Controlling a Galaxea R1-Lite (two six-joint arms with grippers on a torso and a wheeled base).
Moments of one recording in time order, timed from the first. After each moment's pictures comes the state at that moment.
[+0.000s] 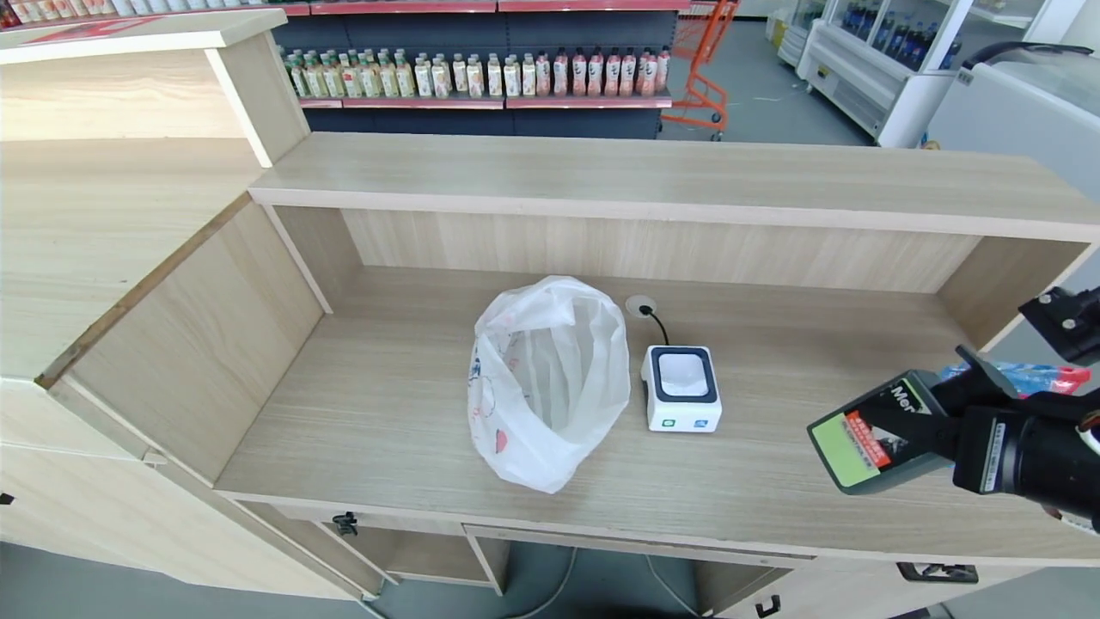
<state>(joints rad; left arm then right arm) 0.00 0.00 0.00 0.00 0.00 0.00 0.24 1.20 -0.55 -0.29 0.17 0.24</state>
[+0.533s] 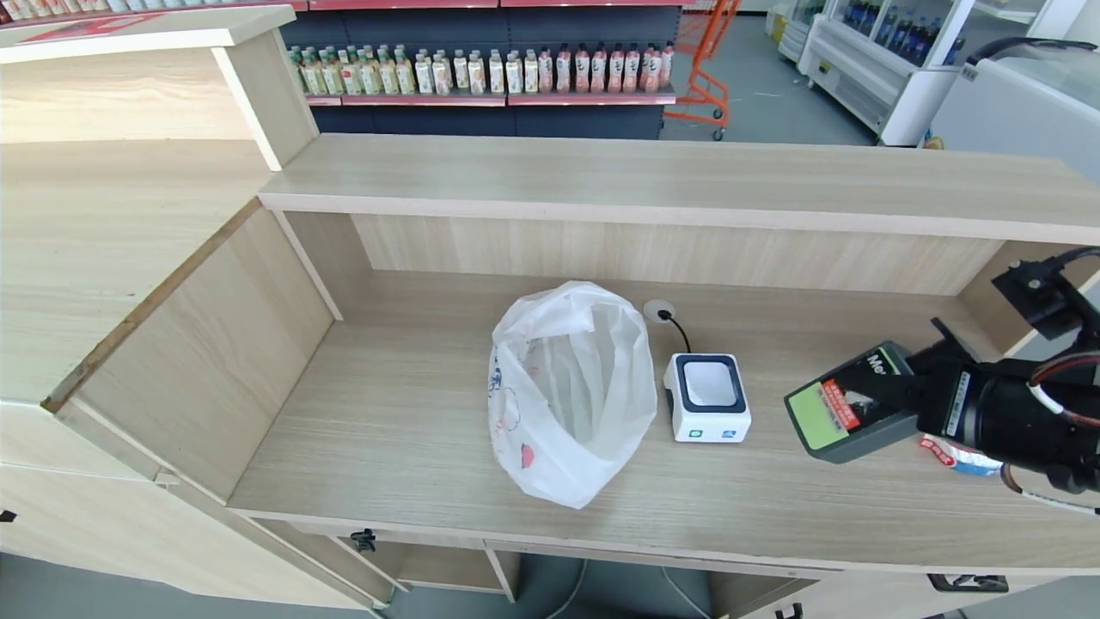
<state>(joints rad) 0.00 0.00 0.00 0.00 0.00 0.00 0.24 1.29 -0.64 -0.29 0.17 0.41</state>
